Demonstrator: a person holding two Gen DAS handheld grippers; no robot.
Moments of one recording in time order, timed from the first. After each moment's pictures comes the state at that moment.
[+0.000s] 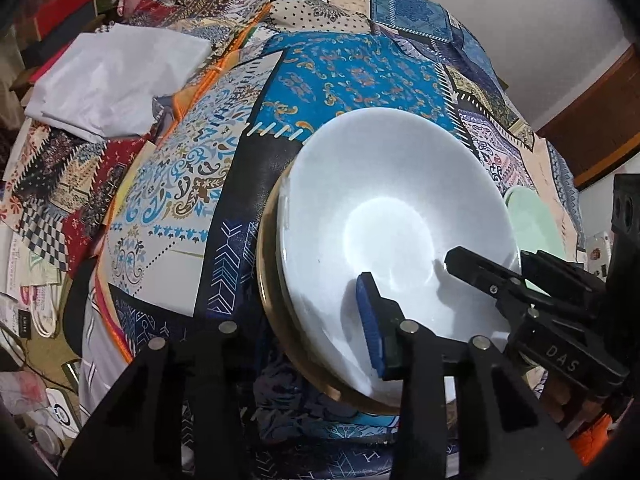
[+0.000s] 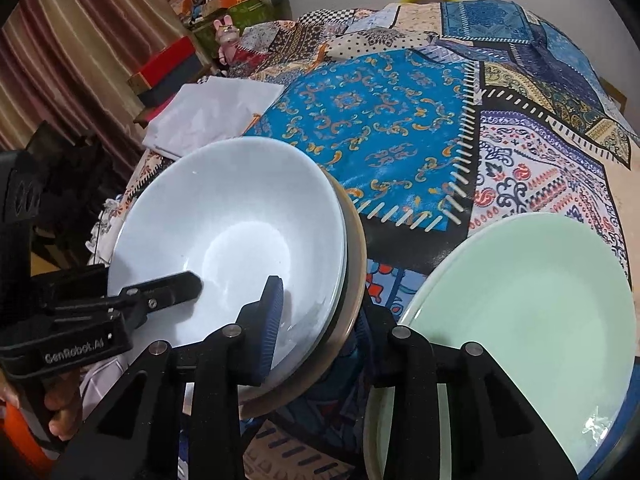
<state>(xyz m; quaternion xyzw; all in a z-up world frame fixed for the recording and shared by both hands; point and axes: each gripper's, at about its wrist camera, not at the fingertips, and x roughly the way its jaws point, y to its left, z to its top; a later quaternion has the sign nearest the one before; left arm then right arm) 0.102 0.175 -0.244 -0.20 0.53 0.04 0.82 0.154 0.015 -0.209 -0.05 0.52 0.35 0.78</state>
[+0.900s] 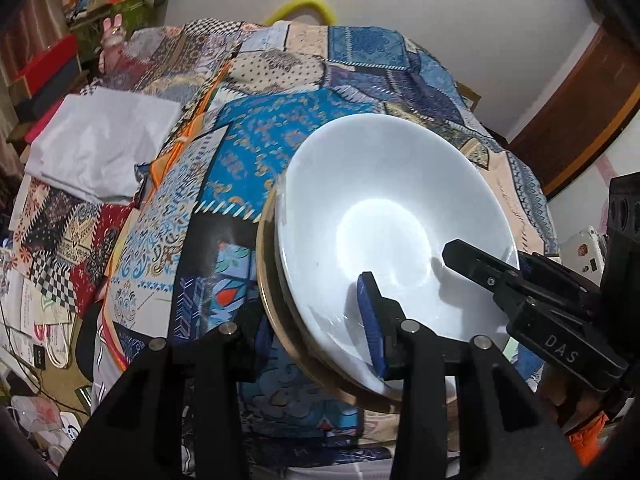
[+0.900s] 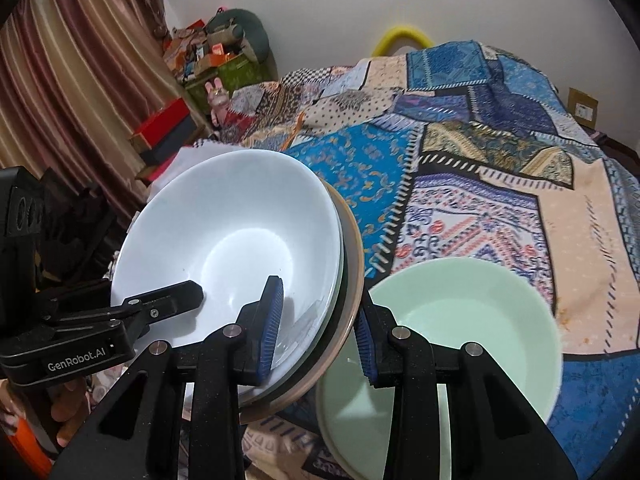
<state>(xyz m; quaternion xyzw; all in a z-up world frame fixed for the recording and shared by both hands) 0.112 0.126 -0.168 -0.16 0.48 0.02 0.86 0.155 -0.044 -0.145 0.00 0.46 0.33 0.83</state>
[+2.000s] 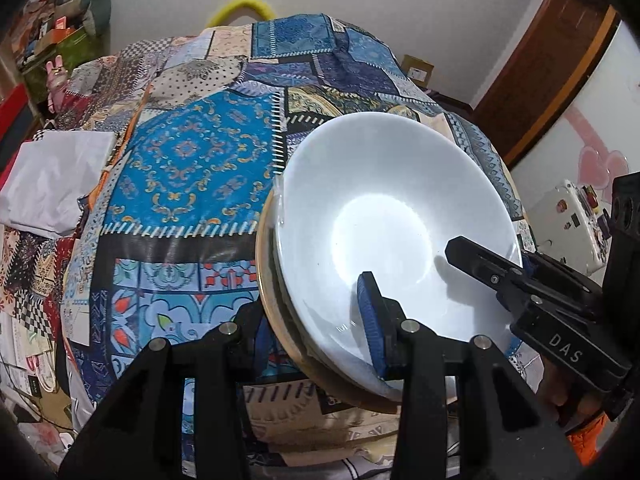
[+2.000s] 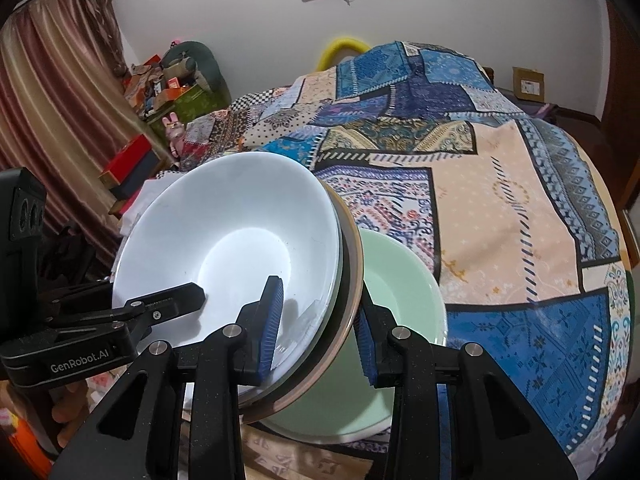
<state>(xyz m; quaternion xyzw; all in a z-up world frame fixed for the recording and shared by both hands) 0.135 0.015 -0.156 -0.11 0.49 -0.05 0.86 0.148 -0.149 -0.143 0.05 0.45 0.26 0.85</state>
